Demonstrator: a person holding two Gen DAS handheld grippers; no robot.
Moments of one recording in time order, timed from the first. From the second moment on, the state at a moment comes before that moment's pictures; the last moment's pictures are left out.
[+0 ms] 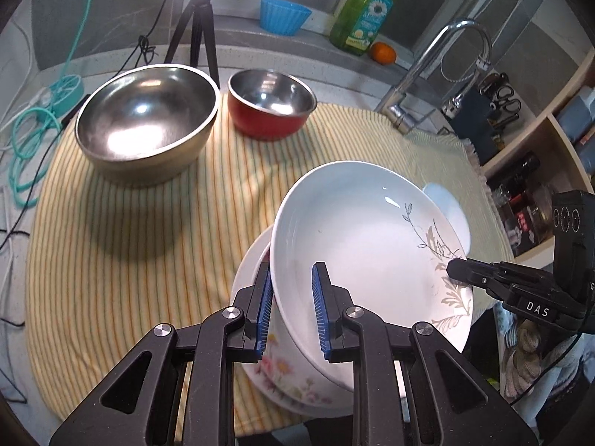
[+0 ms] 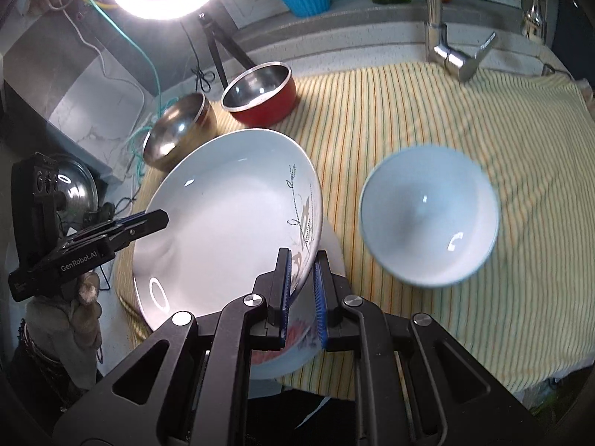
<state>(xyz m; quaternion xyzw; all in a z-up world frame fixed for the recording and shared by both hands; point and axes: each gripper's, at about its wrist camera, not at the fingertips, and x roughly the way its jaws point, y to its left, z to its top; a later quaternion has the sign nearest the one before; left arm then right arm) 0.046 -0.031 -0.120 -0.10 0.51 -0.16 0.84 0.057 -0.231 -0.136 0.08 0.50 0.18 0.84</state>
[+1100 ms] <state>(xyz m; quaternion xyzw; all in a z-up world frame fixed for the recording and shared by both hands) 0.031 -0.042 -0.143 0.00 0.53 -0.15 0.83 0.046 -0.199 -0.163 -0.02 0.53 0.14 0.84</state>
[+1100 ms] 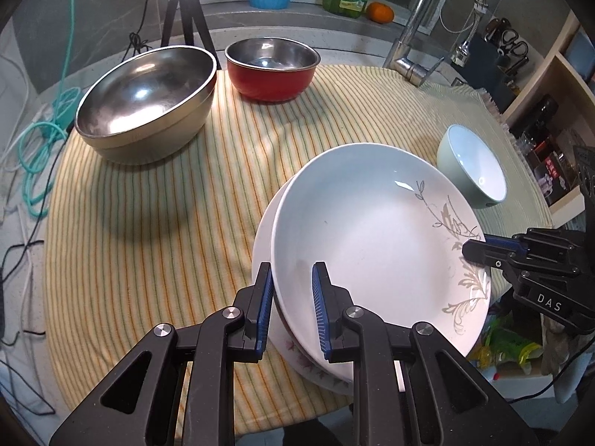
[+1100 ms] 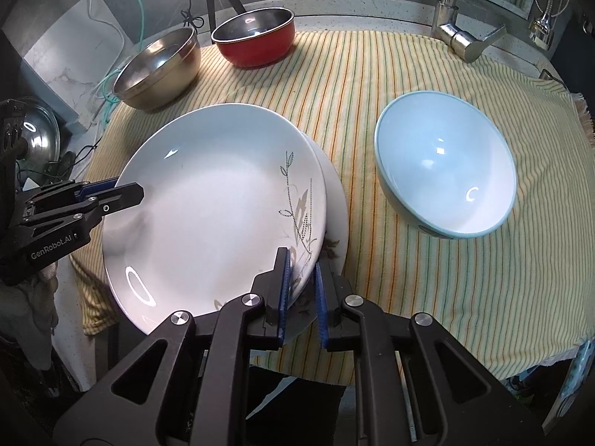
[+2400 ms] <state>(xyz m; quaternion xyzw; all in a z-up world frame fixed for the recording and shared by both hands) 0.063 0.065 -0.109 -0.14 0.49 -0.10 0.86 0.086 -0.146 -0.083 0.01 0.44 0.20 0.88</state>
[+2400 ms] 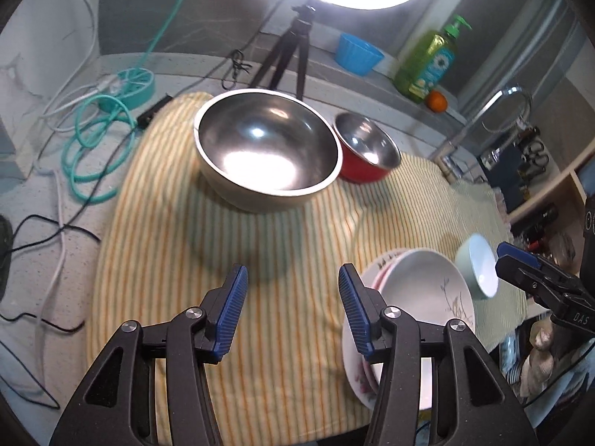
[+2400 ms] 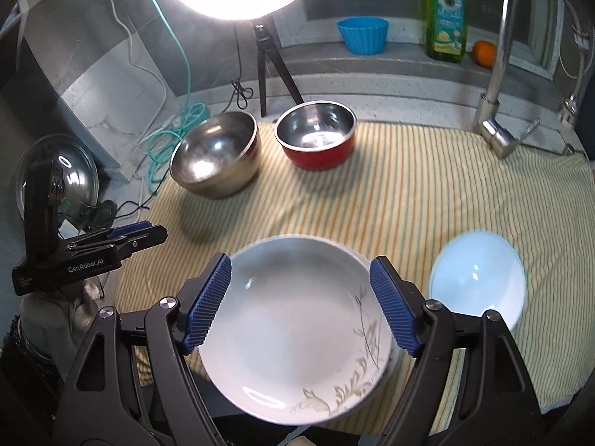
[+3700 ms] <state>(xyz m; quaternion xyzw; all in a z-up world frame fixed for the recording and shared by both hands) 0.186 0.139 -0.155 -0.25 0.51 -0.06 0.82 0.249 -0.052 -0.147 0.13 0.54 0.26 0.79</state>
